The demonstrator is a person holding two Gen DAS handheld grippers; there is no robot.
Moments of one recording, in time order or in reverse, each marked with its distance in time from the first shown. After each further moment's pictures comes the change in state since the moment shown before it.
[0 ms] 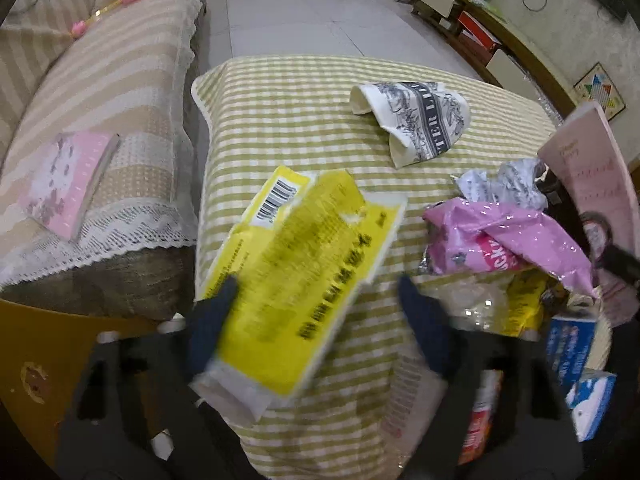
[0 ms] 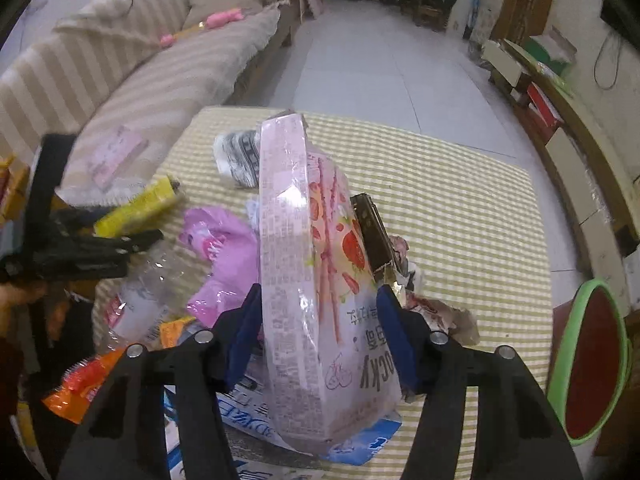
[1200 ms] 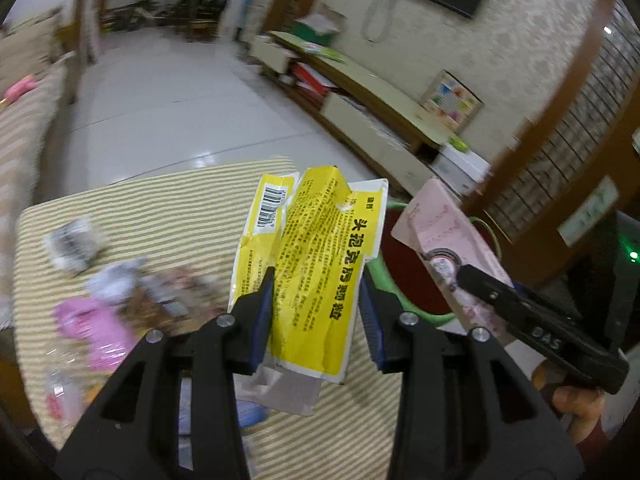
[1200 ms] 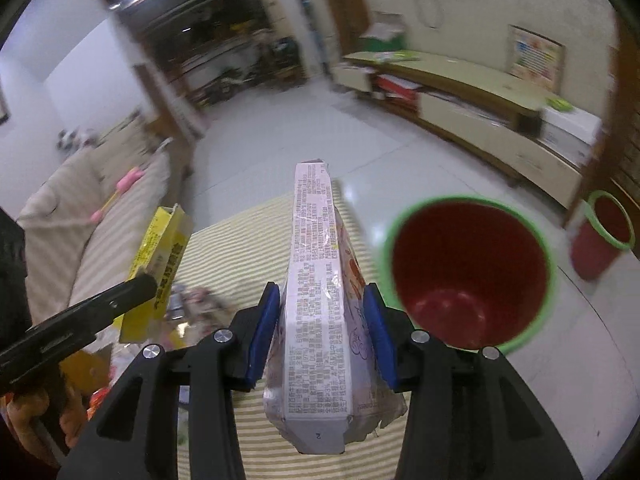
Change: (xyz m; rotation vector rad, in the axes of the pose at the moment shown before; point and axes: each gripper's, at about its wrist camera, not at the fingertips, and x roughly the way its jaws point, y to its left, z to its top) left arm -0.115 -0.294 0.015 0.215 -0.236 -0.435; right arm -0.169 -0.211 -0.127 0.583 -0.306 -0.135
